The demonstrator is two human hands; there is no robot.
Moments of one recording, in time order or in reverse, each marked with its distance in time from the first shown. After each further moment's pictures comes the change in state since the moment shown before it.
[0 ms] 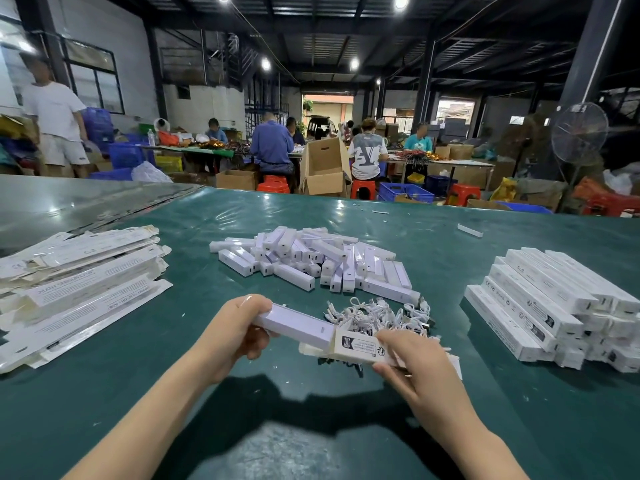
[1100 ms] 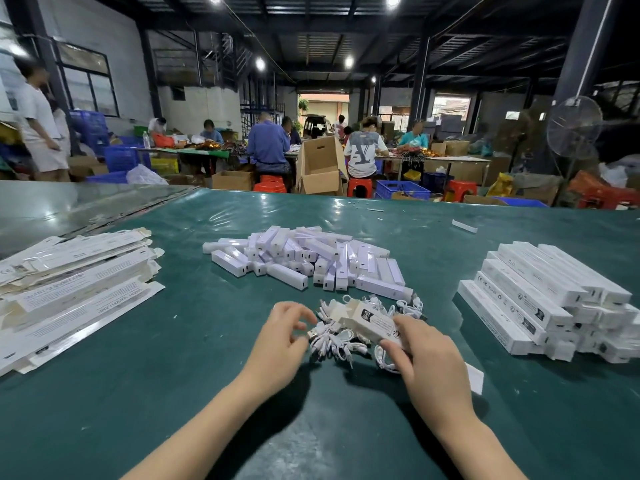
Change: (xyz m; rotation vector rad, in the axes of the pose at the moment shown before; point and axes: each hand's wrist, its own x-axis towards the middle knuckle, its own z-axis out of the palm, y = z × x) left_hand -0.001 -0.028 0.049 0.566 -0.027 0.366; right_hand 0.000 0.009 0.002 -0.132 0.119 0.228
